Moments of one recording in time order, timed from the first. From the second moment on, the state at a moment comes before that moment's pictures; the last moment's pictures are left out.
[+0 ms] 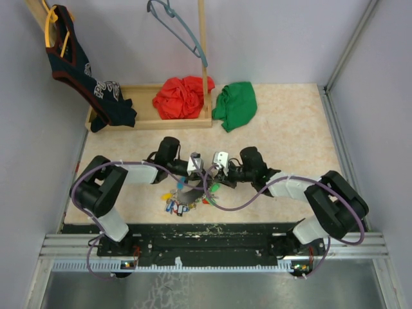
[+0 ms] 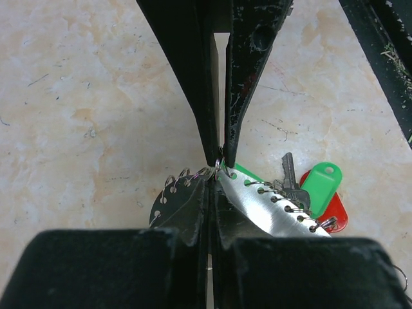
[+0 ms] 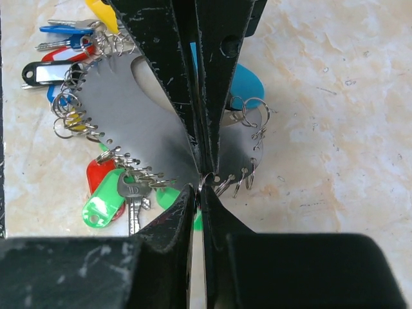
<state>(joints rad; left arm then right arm) -0.56 1.70 0.70 0.39 1.03 0.72 0.65 1.45 0.54 0.36 -0.62 -0.42</state>
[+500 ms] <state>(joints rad) -0.57 1.68 0.69 0.43 0.94 0.60 0.65 1.40 0.56 0.23 -0.51 -0.33</state>
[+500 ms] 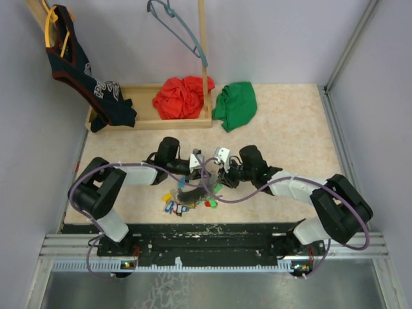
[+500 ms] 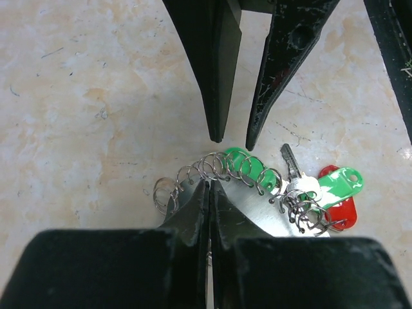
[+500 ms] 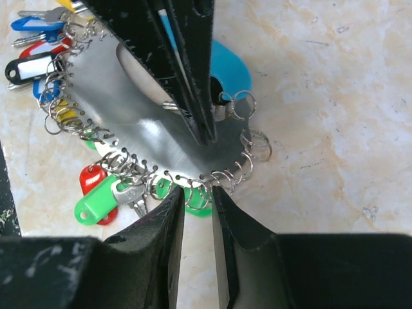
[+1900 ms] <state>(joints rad) -0.60 1.58 0.50 0.48 0.65 -0.03 0.64 1.71 0.93 -0.25 -0.53 -0.29</state>
